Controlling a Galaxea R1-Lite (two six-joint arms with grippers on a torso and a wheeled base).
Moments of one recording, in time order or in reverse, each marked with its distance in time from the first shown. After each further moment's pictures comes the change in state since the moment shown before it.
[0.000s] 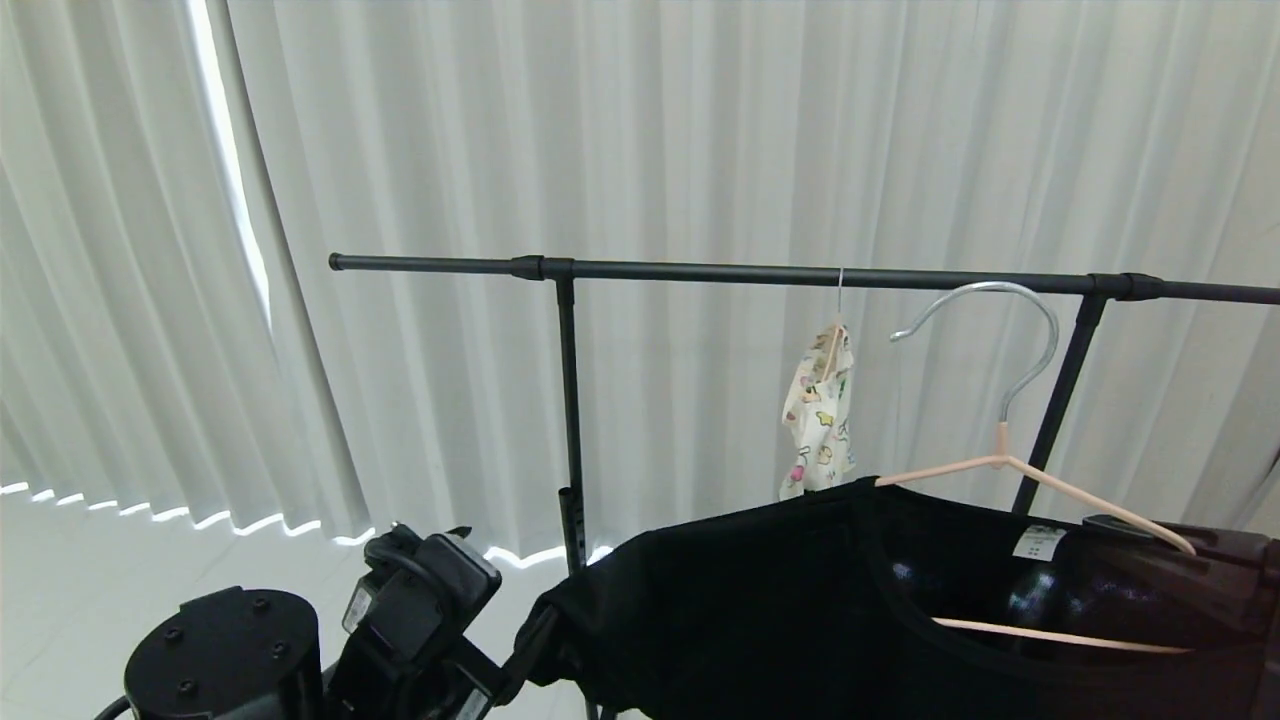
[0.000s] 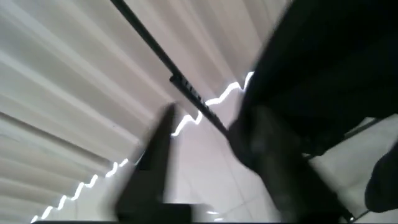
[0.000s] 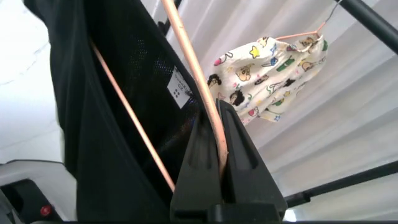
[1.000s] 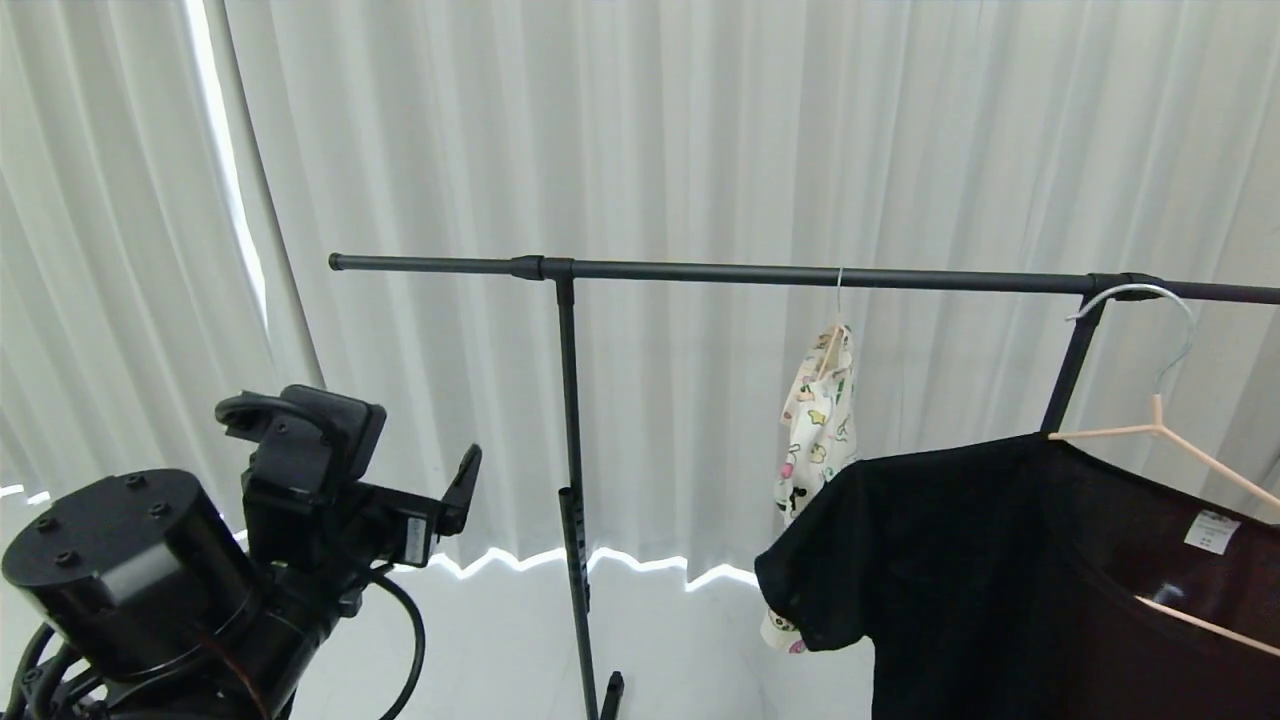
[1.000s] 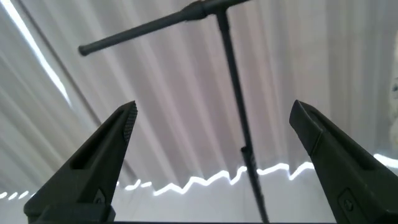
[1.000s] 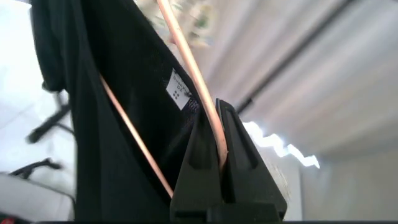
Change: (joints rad) left arm 0.206 -0.061 -0.119 -0.087 0.169 -0.018; right arm -0.580 -0.084 0.007 0.186 -0.005 -0.007
